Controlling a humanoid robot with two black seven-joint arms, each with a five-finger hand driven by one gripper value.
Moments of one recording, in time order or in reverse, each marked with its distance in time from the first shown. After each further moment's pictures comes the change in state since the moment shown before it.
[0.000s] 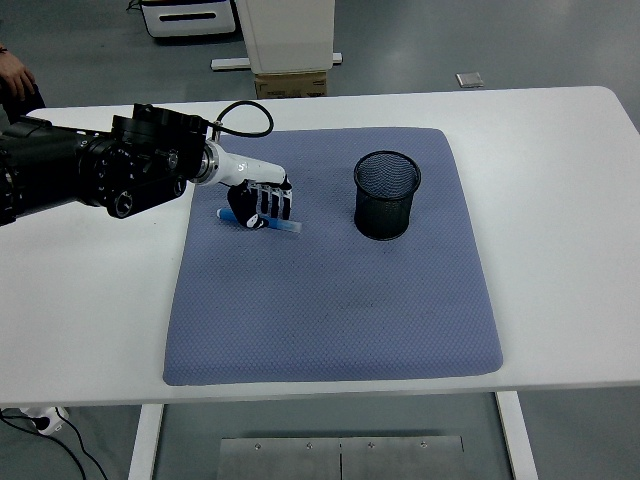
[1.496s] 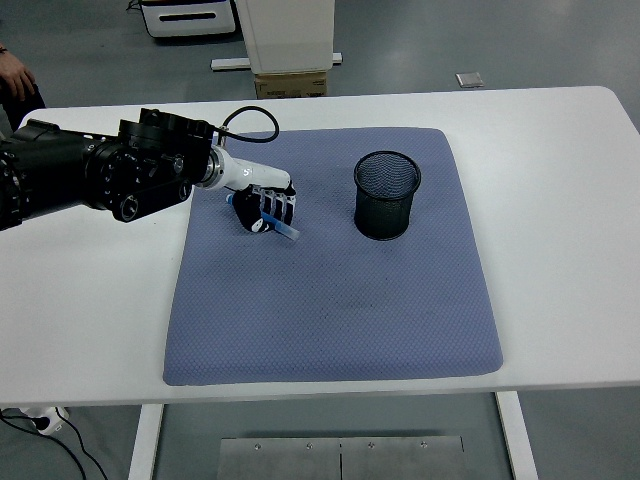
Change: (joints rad) left arm 0.002 -0.010 -0.001 -0.001 0.003 -0.003 -0.002; right arm 0.000 0.000 0.000 0.000 0.000 0.000 0.000
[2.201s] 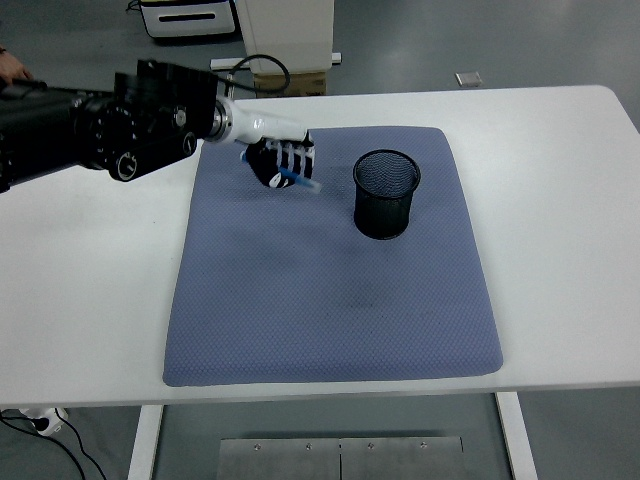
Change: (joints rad) left arm -0.112 0.009 -0.097 0.003 -0.019 -0.009 -0.005; right arm 0.000 0.000 0.000 0.000 0.000 0.000 0.000
